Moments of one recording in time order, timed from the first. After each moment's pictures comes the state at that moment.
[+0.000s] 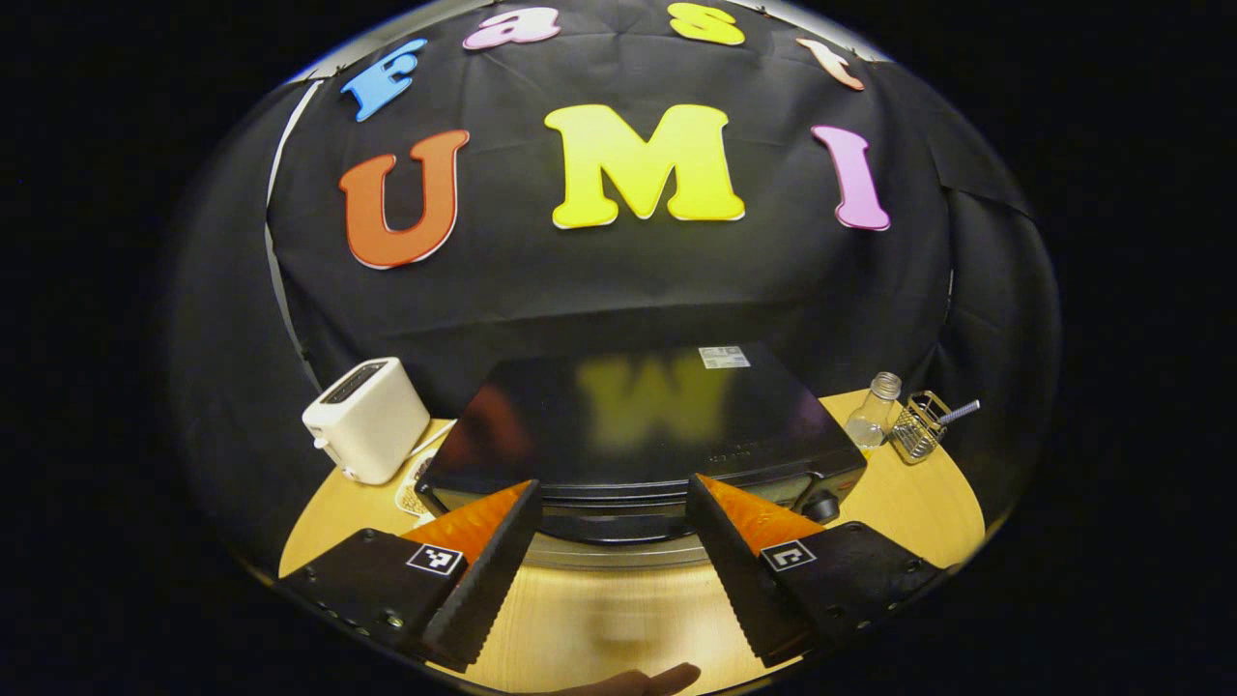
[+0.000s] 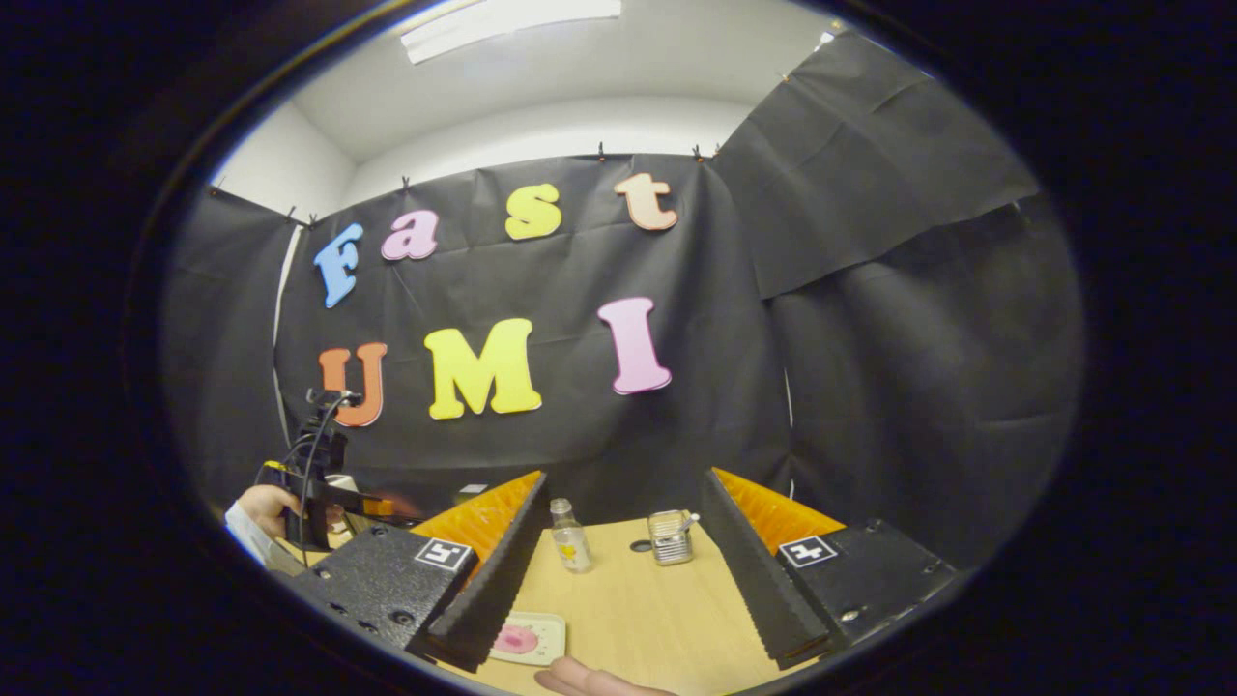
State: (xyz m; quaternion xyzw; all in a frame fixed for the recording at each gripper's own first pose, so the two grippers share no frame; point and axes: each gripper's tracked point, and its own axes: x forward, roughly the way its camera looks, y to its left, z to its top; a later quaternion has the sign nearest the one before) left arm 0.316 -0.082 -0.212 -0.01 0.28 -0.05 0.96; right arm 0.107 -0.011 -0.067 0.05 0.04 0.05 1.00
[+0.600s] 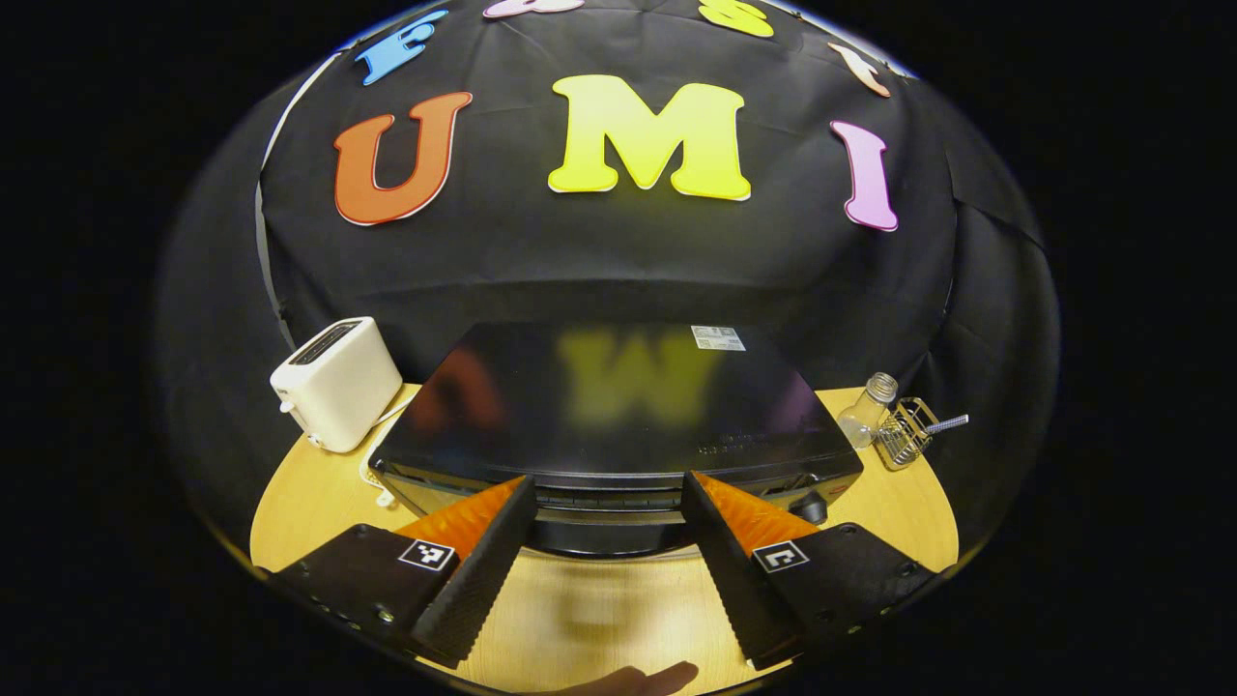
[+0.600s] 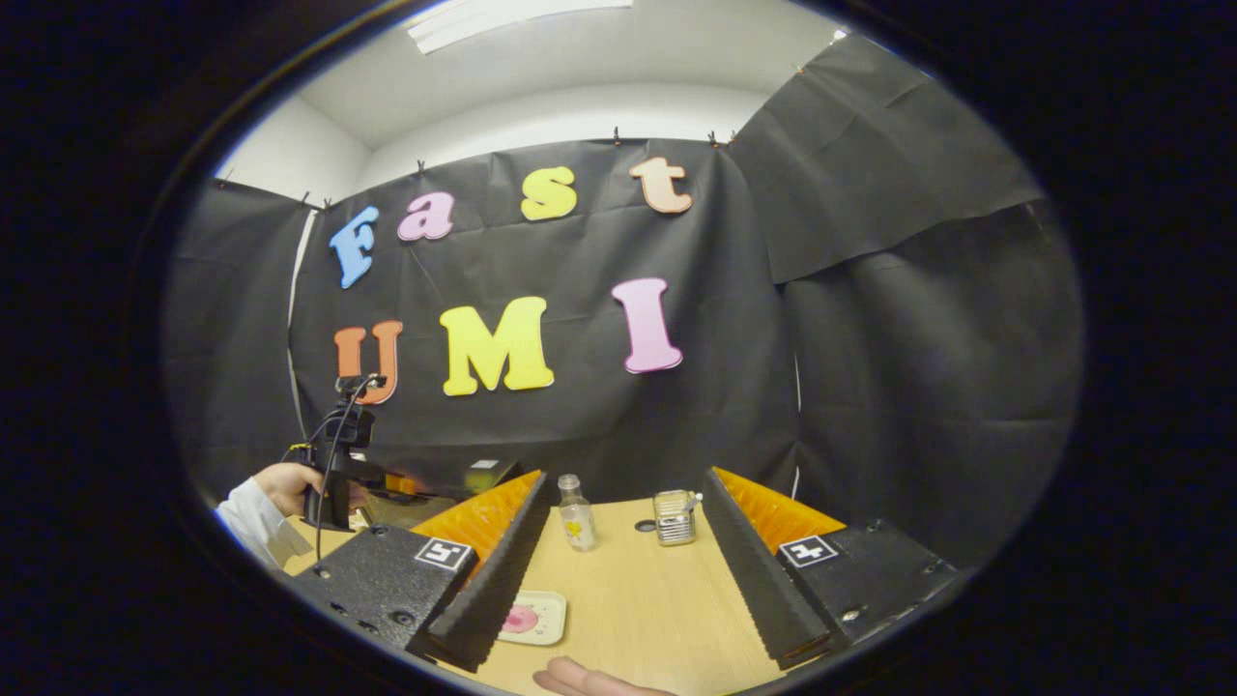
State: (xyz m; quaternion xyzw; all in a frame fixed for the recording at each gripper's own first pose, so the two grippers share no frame) left arm 0.308 -0.091 -0.222 -0.03 0.31 -0.07 0.95; right arm 0.077 -0.020 -0.073 0.03 0.06 0.05 1.00
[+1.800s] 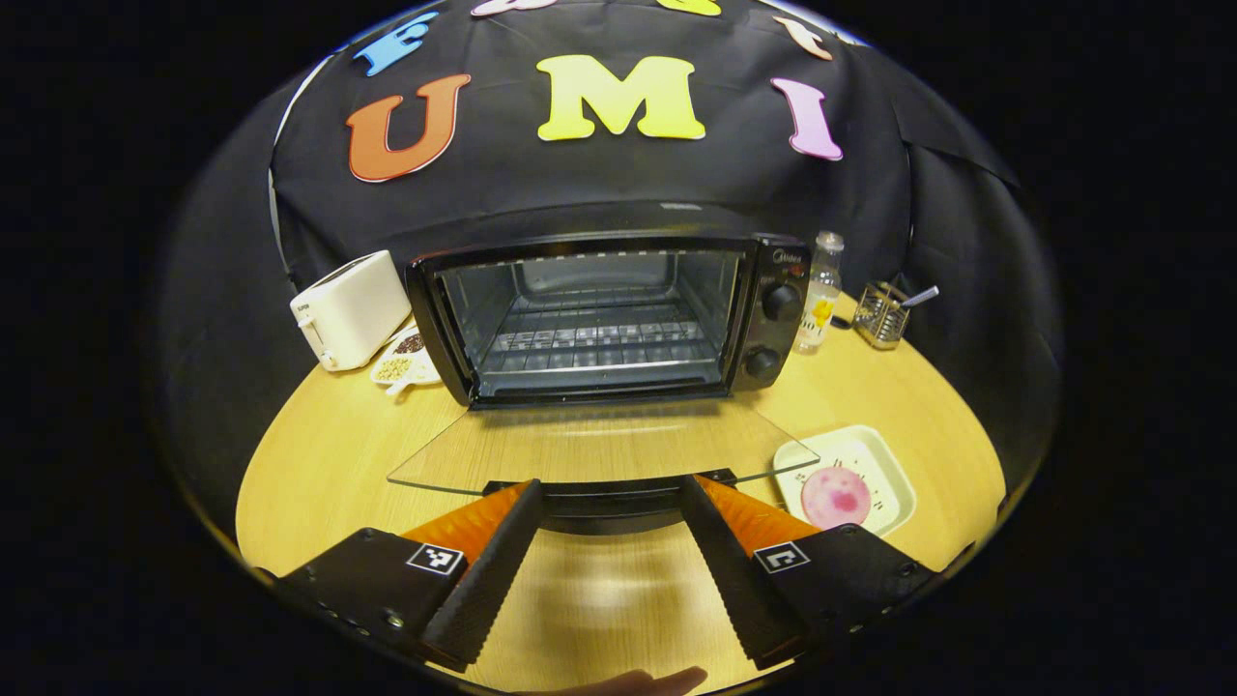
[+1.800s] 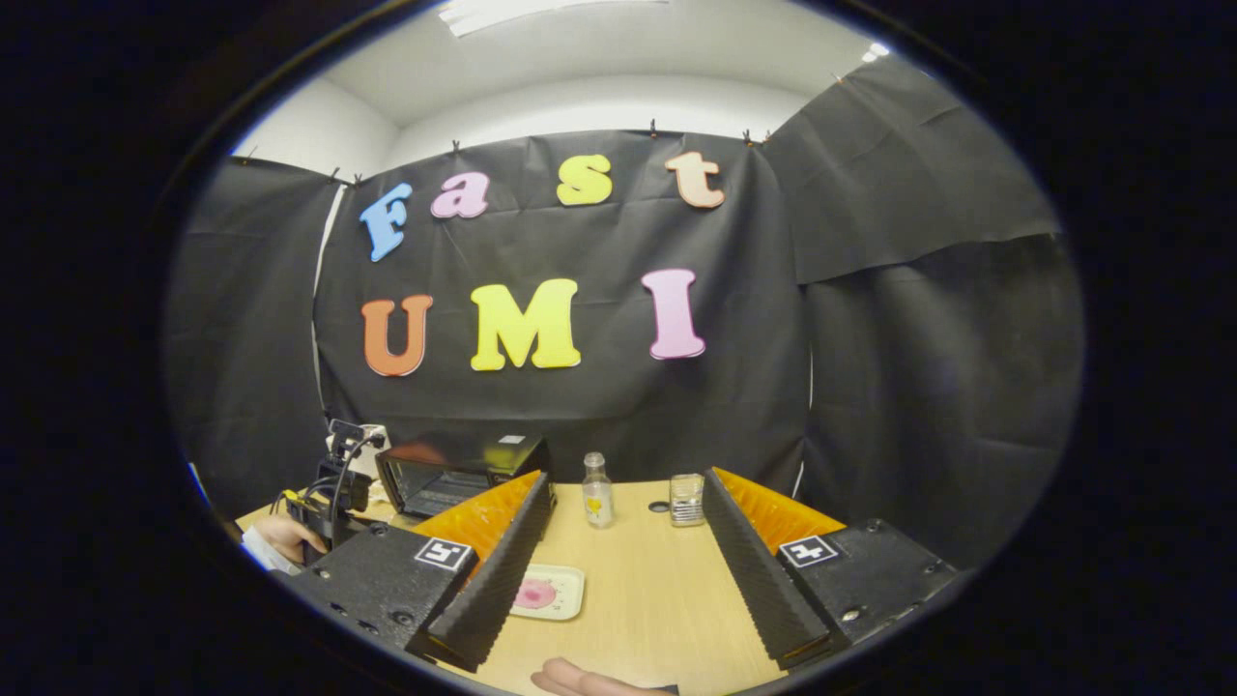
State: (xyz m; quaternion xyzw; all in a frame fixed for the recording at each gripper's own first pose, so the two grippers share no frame) left arm 0.158 -0.080 -0.316 0.01 0.36 -0.09 0.93; right arm 0.039 0.018 -0.075 0.00 0.10 0.08 0.99
